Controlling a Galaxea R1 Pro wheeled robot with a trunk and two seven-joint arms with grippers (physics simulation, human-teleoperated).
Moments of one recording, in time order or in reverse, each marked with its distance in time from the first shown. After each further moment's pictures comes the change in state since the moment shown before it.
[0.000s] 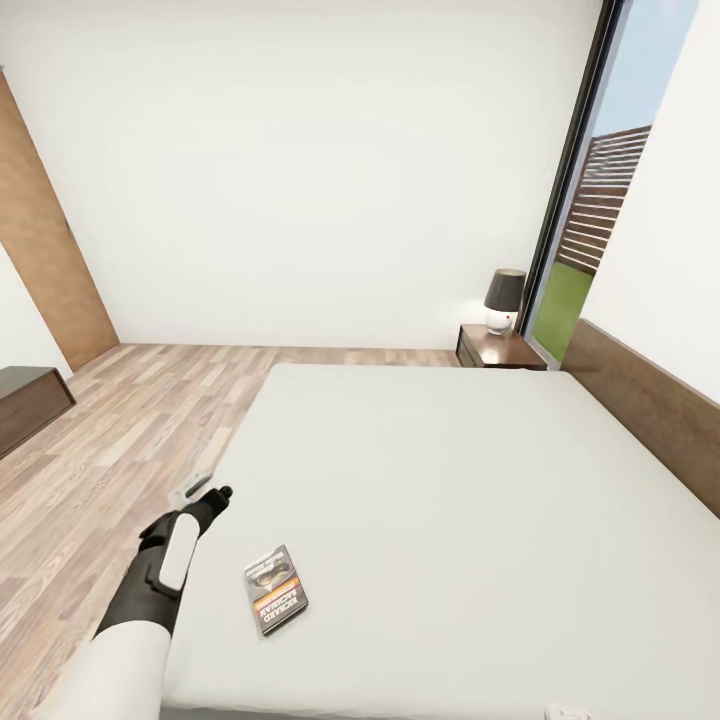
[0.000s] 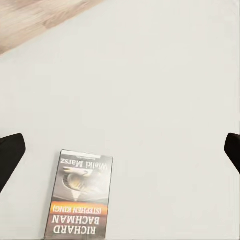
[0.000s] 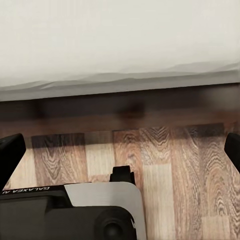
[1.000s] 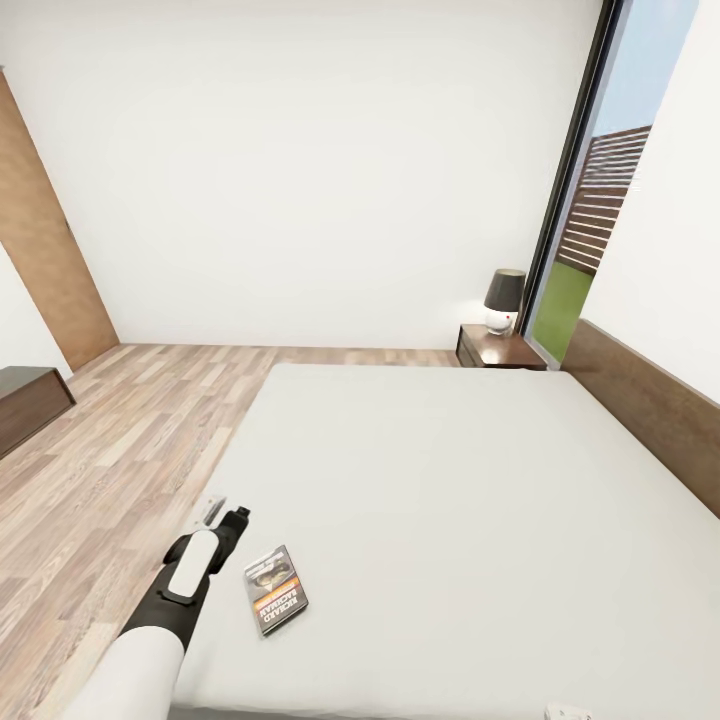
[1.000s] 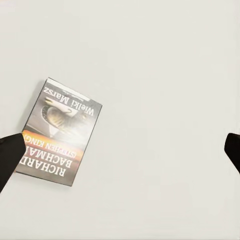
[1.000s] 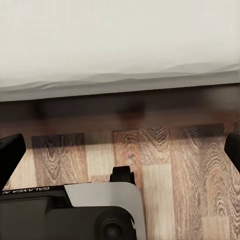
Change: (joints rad) left arm -0.001 0.001 -0.098 0.188 0.393 -0.152 0.119; right arm 0.000 0.000 0.000 -0.001 0.000 0.000 0.000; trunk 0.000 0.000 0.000
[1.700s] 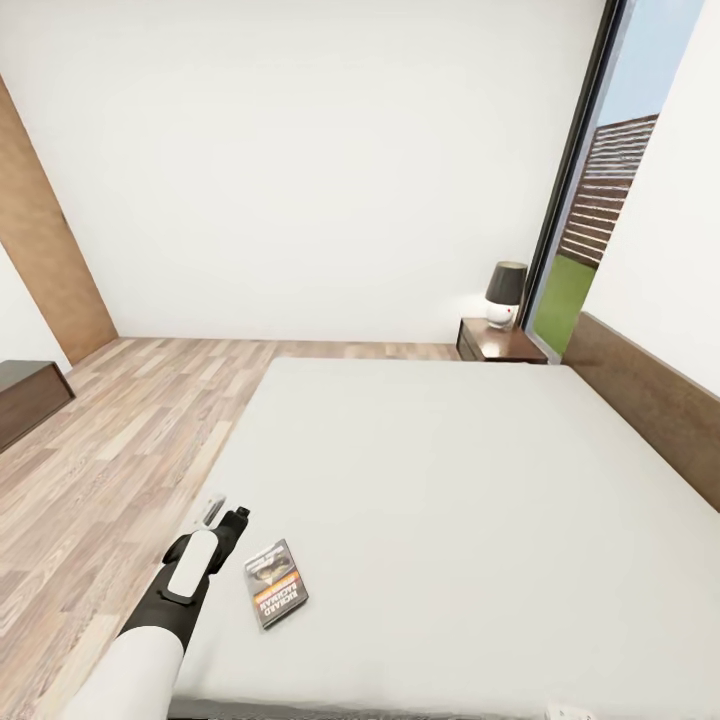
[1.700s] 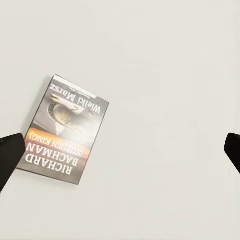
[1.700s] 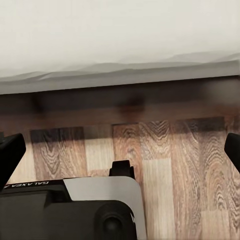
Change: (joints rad) left arm 0.000 0.002 -0.002 -0.001 -0.002 0.003 0.000; right arm 0.000 0.000 0.000 0.000 0.000 0.001 0.001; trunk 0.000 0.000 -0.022
